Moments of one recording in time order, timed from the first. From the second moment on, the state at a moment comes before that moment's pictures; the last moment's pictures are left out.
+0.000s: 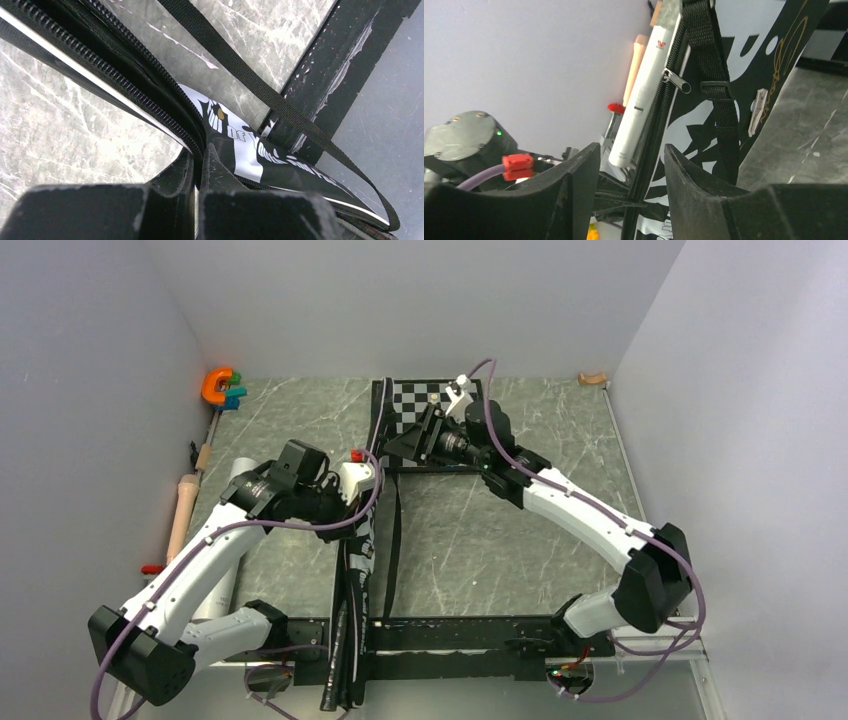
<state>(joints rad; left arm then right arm) -0.50 1.08 1.06 -0.97 0.47 0.30 0.69 1.41 1.17 0.01 -0.29 0.95</state>
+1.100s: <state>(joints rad) -0.50 1.07 1.08 -1.04 0.55 0.37 0.60 1.66 1.17 0.34 -0.63 1.15</state>
